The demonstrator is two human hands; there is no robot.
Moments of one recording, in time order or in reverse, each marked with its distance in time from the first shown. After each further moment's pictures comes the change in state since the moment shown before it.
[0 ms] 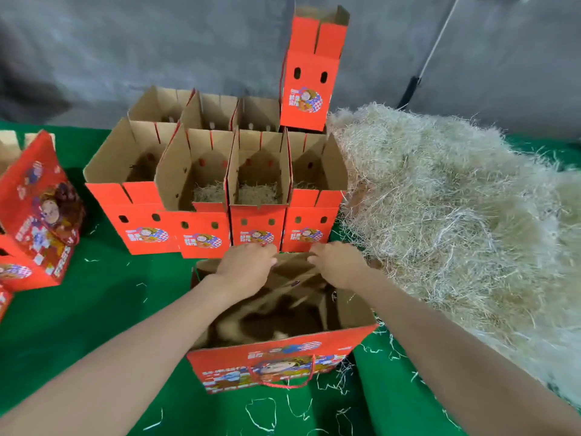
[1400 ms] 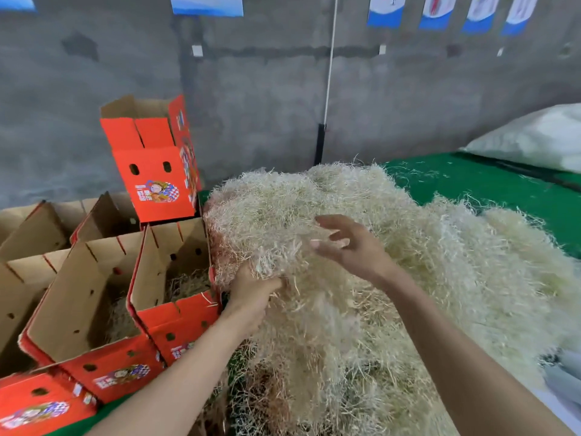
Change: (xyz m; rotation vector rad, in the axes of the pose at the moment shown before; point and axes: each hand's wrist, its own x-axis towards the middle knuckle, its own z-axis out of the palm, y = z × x) left_hand 0.237 0.232 -0.020 -1.412 0.061 -0.414; right_hand -0.064 0.289 -0.111 1.022 0.469 0.276
